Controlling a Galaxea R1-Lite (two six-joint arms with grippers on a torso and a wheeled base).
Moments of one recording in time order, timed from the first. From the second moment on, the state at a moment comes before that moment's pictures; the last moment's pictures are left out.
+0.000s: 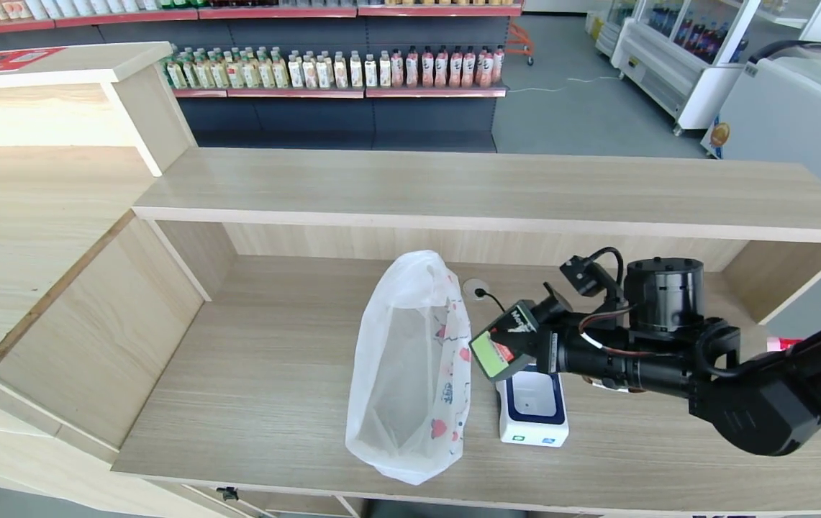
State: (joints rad) left arm 0.00 0.00 0.00 0.00 0.00 0.00; right arm 0.43 1.89 -0.74 -0.82 0.40 0.29
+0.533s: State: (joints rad) left arm 0.00 0.00 0.00 0.00 0.00 0.00; right arm 0.54 2.14 -0.97 -0.83 0.32 0.12
